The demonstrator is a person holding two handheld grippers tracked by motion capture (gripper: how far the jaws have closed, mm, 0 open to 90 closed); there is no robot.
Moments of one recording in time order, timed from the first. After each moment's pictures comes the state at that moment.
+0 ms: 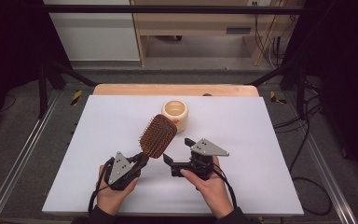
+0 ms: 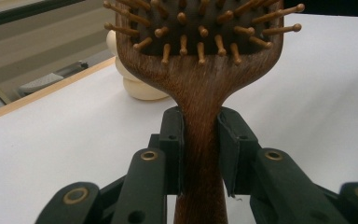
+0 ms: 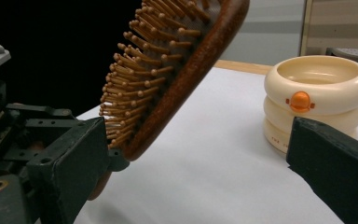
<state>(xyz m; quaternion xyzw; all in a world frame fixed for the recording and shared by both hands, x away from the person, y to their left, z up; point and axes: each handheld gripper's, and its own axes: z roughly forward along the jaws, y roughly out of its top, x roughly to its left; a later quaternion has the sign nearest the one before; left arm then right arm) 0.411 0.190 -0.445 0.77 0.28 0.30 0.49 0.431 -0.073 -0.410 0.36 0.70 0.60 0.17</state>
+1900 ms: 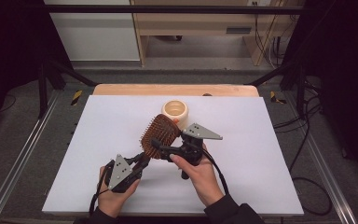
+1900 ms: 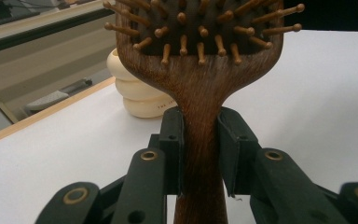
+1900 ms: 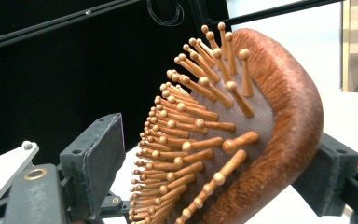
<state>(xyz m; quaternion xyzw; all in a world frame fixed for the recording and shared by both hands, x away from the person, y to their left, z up) 0.403 0.186 -0.440 0.76 0.26 0.32 0.51 0.453 -0.047 -0.375 0.36 0.66 0.65 0.11</state>
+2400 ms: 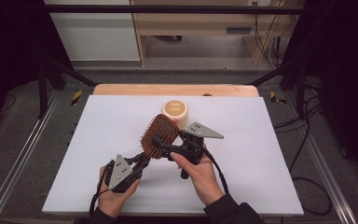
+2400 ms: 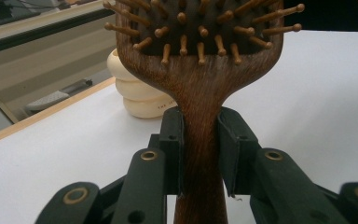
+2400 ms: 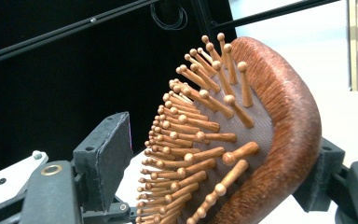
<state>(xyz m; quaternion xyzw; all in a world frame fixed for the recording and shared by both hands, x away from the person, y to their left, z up) 0.403 0.185 -0.440 0.76 0.26 0.32 0.51 0.454 -0.048 -0.373 0.36 0.65 0.66 0.09</state>
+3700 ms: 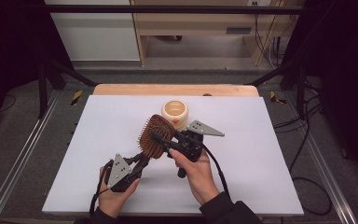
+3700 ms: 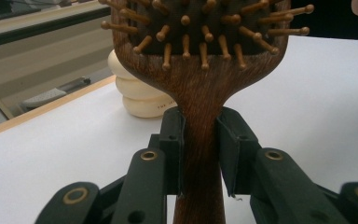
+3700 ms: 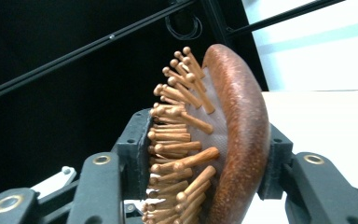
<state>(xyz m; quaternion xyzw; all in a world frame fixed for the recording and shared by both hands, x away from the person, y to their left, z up) 0.406 0.188 -0.444 0.75 0.27 0.30 0.52 0.460 -0.047 -0.373 0.36 0.63 0.69 0.05</state>
